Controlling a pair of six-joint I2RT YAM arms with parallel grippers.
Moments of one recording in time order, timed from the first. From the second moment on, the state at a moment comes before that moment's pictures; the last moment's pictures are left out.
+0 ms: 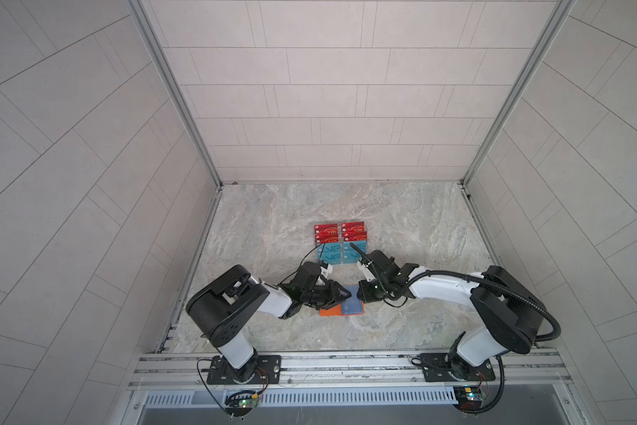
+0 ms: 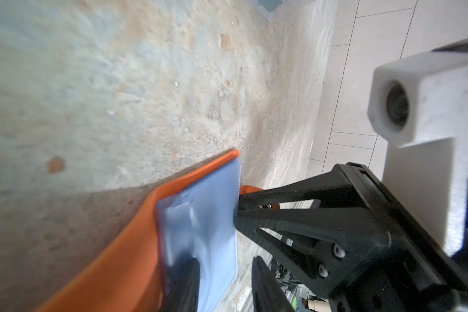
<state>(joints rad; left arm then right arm) -0.72 1.66 0.41 0.59 0.57 -1.10 0.74 1.57 0.75 -0.28 -0.23 0.59</state>
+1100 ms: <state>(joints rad) -0.71 1.68 0.44 0.54 0.57 -1.06 0.74 1.45 0.75 -0.32 -0.18 0.61</state>
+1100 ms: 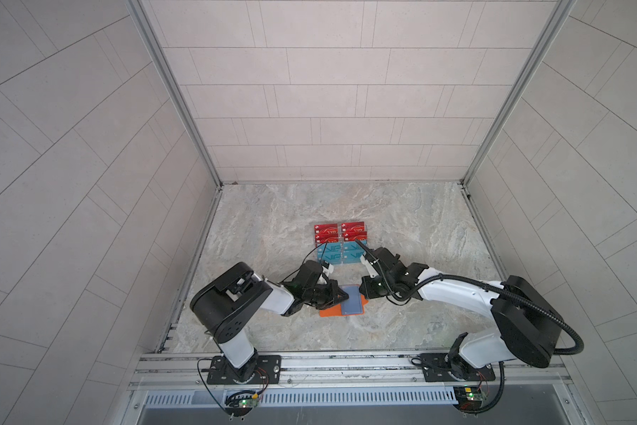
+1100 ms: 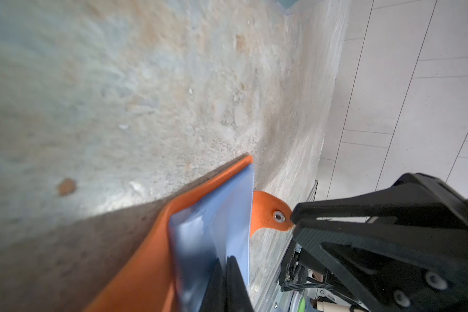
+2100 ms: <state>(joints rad) -0.71 1.59 0.40 0.53 0.58 -1.03 0.73 1.52 0.72 -0.22 -0.29 0.61</state>
